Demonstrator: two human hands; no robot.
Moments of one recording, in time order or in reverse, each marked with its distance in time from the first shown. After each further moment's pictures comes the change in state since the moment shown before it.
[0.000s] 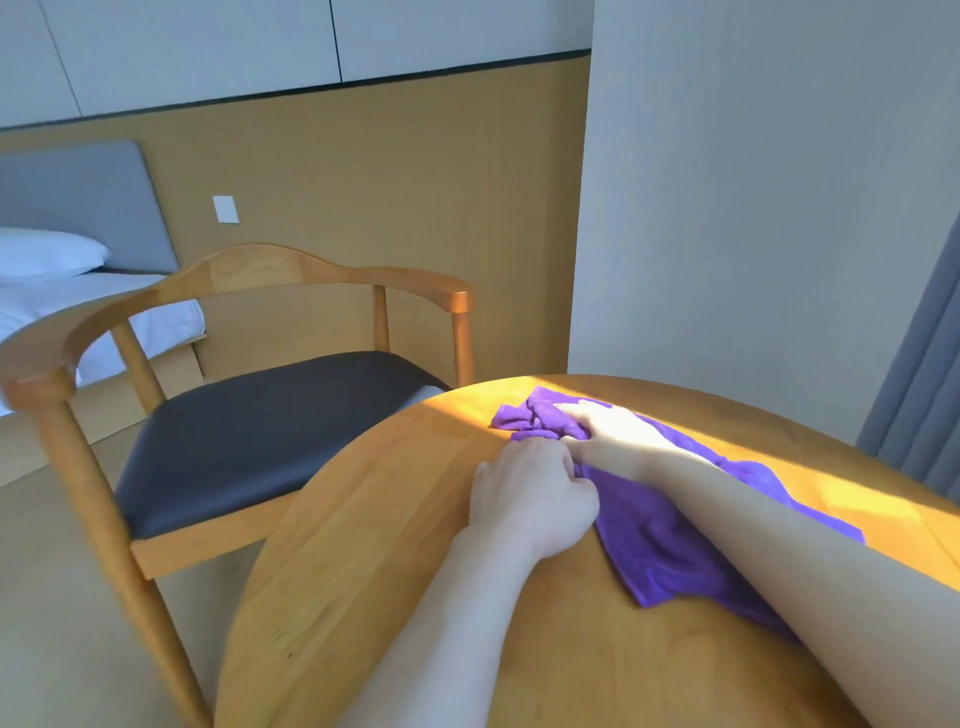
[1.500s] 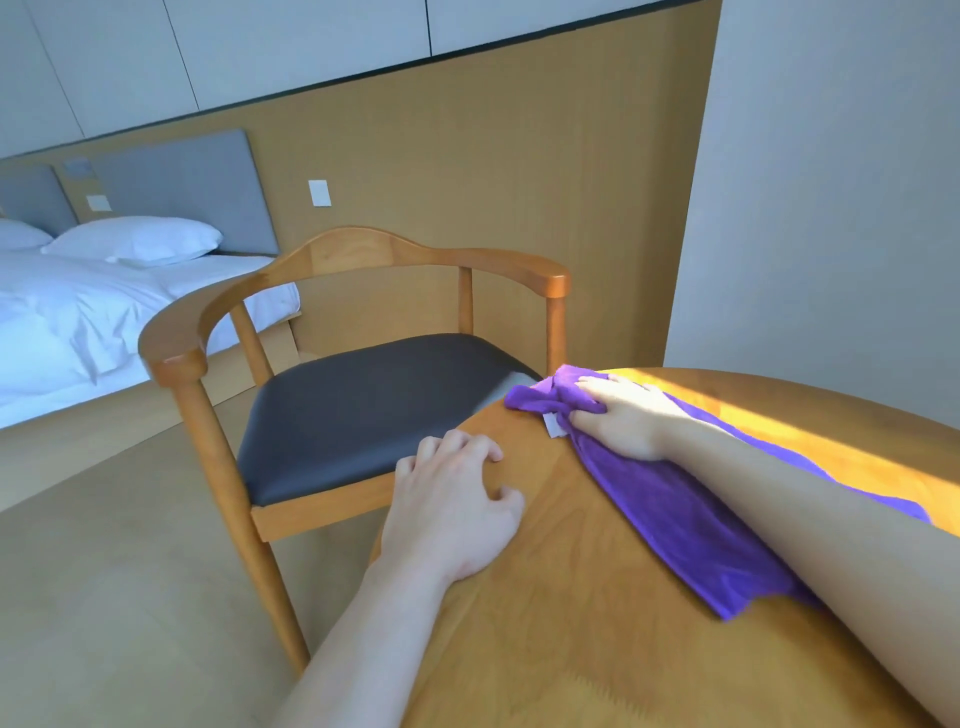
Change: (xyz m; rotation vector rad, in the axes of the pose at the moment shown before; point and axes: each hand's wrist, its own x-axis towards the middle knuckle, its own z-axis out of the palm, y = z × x) left_hand -0.024 -0.144 -0.054 0.192 0.172 -0.139; right_hand 0.076 -0.061 0.029 -0.063 -0.055 -0.155
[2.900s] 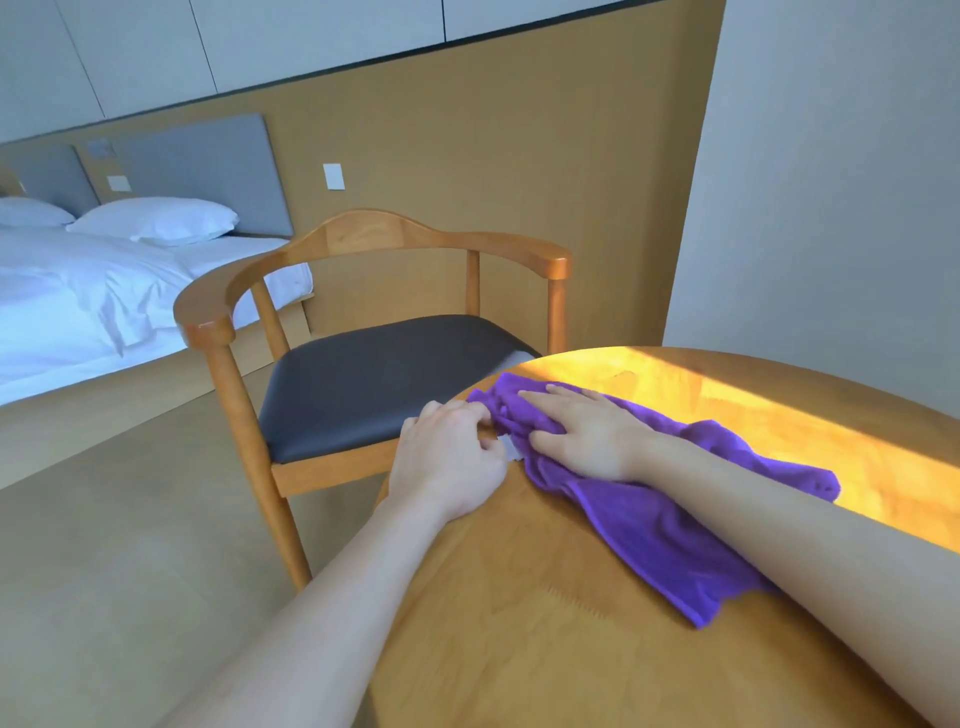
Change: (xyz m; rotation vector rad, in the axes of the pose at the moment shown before) left_hand -0.009 0.008 -0.009 0.014 0.066 -0.022; right_hand -0.054 -0.049 0.020 0.039 -0.136 -0.183
